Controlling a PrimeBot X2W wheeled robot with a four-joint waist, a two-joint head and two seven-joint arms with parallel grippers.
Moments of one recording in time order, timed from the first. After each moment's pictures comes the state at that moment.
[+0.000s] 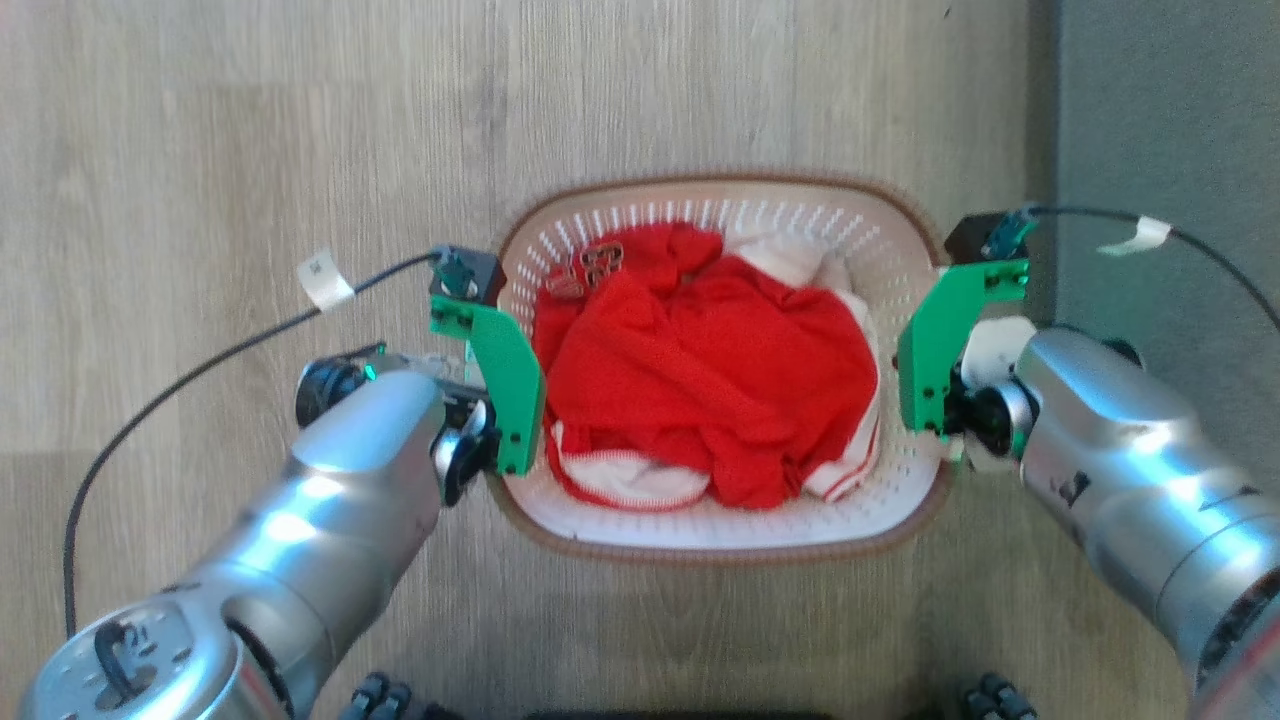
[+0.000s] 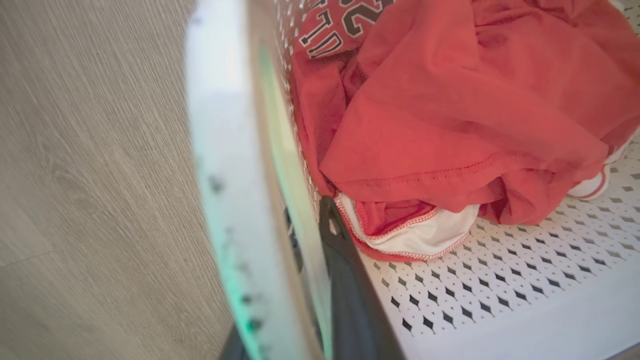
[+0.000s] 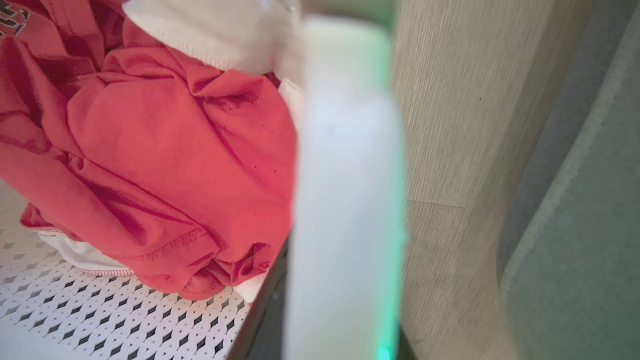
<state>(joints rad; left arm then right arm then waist) -0.94 0.05 -1.27 1.14 -1.13 -0.05 0.24 -0.97 -0.20 1.11 1.12 1.17 0.12 0.31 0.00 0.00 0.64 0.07</state>
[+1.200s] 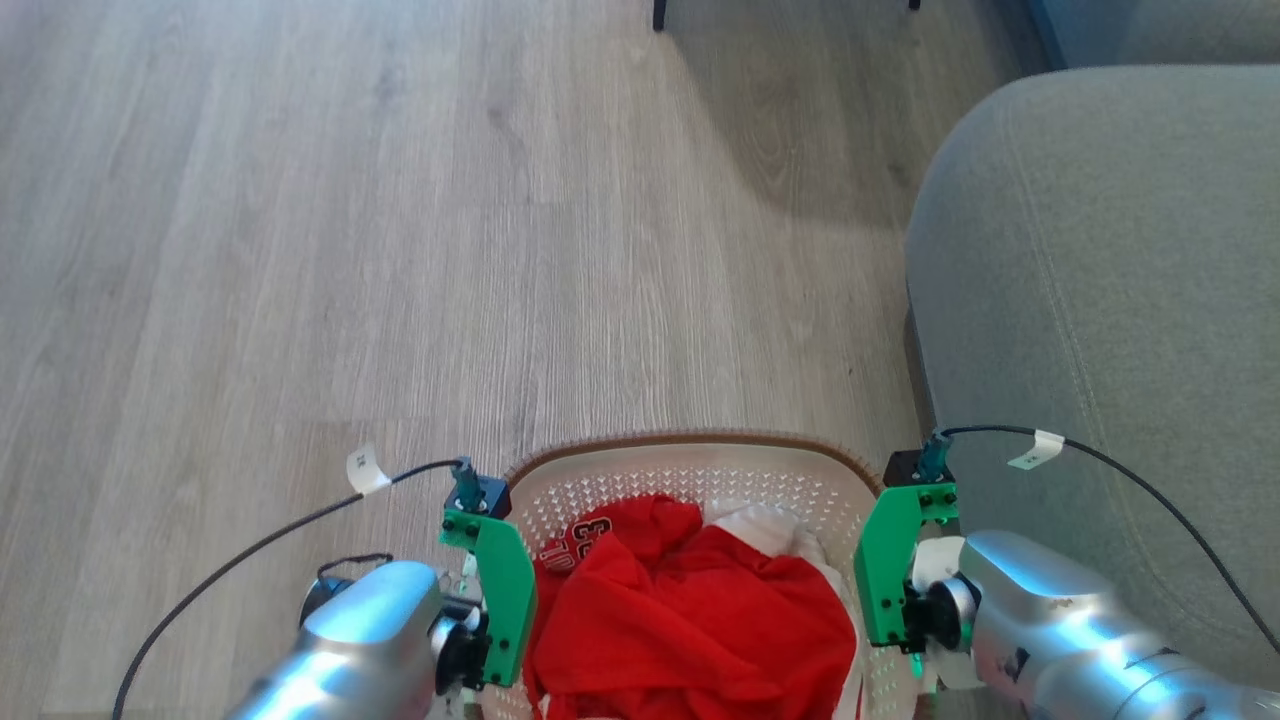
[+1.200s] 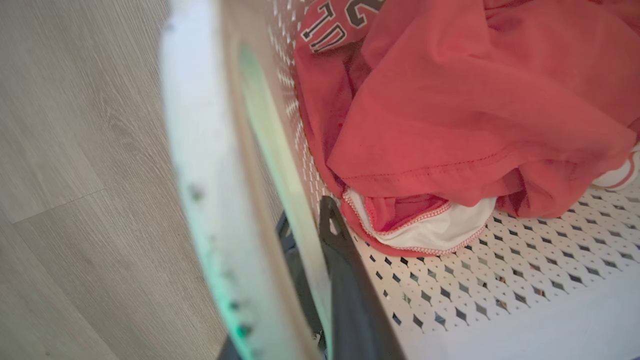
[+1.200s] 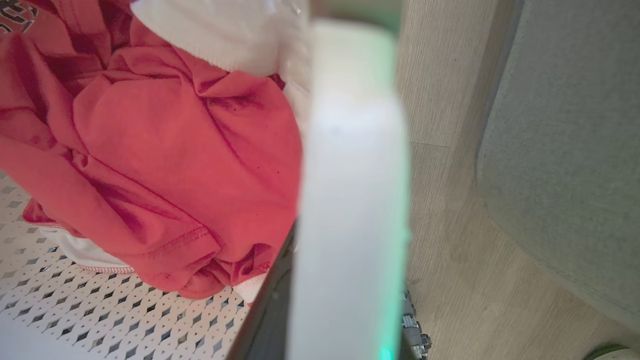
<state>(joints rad) -0.65 0.05 -1.28 1.16 -1.10 -0.11 0.45 -0.71 -0.11 1.22 1.18 1.26 0.12 0.45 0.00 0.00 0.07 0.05</state>
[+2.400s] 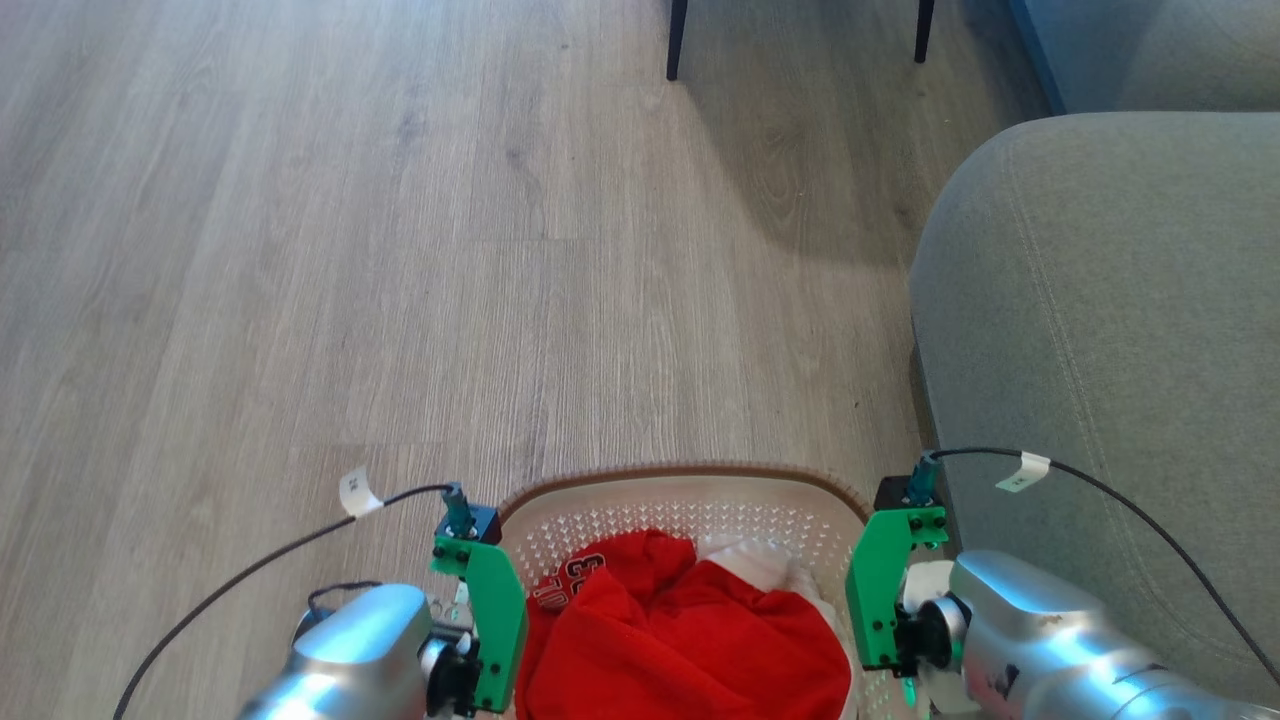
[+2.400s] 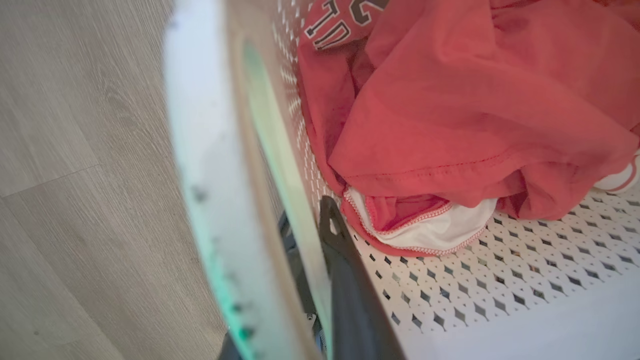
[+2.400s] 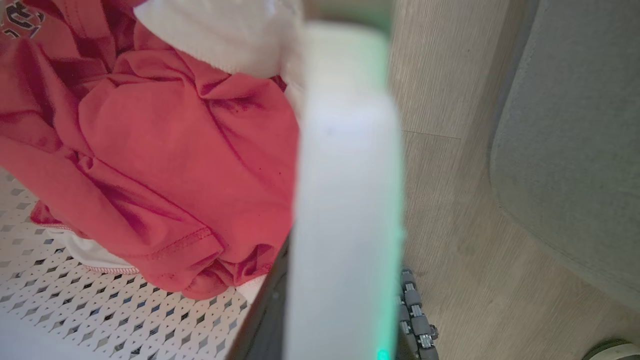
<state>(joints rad) -0.62 0.08 -1.28 1.15 -1.13 -0.11 0.50 -0.69 -0.09 1.24 1.20 1.30 0.12 0.48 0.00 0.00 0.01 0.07</state>
